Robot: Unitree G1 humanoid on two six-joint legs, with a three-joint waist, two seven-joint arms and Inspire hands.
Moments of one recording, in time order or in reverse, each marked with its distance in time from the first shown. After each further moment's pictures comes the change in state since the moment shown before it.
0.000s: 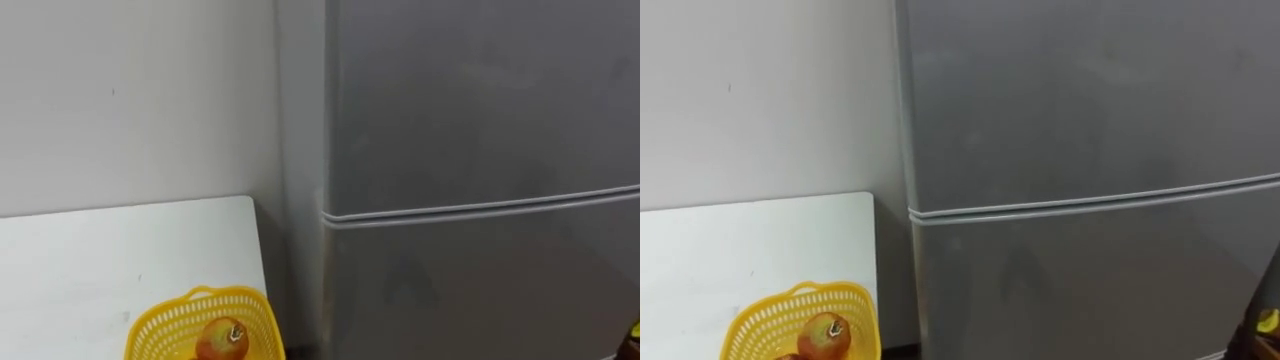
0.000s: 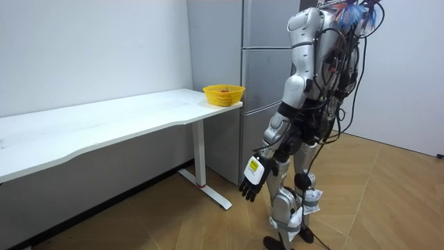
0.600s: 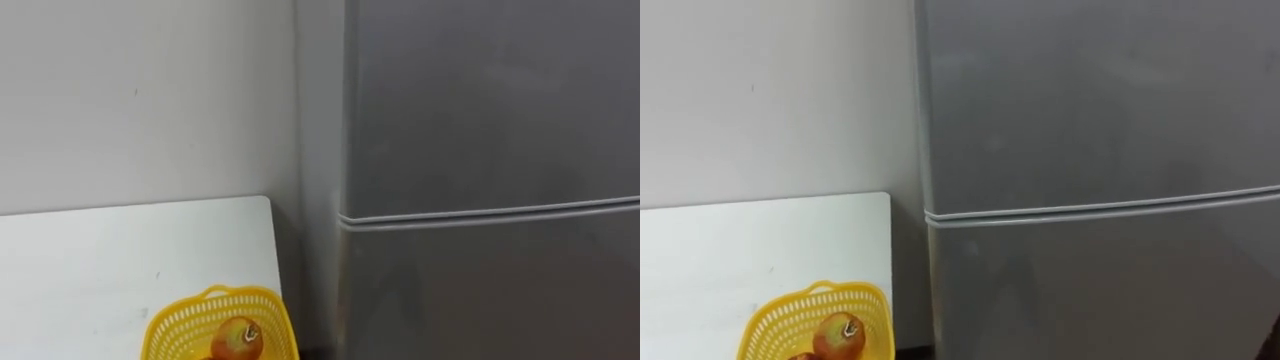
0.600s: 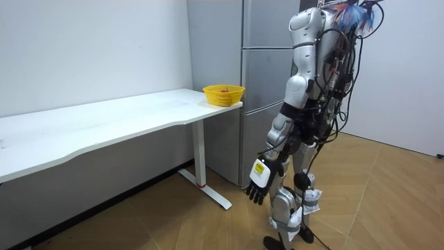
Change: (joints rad) left arm -0.017 -0.010 -0.011 0.075 0.002 0.004 -0.040; right arm -0.041 0.002 0.043 0.184 -0.007 0.009 0.241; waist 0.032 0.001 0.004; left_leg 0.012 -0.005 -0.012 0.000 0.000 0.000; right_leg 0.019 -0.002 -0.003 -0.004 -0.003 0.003
